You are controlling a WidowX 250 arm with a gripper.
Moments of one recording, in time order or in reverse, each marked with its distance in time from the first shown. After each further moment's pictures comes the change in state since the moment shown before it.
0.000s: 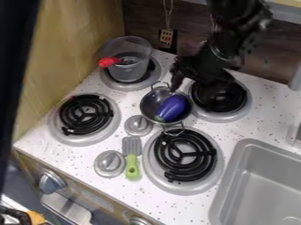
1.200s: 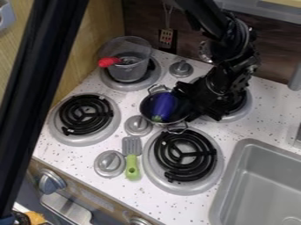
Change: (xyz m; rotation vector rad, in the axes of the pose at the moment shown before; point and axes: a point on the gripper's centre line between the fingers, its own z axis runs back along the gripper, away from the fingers) arm -0.016 -0.029 -0.057 0.024 -0.027 -0.267
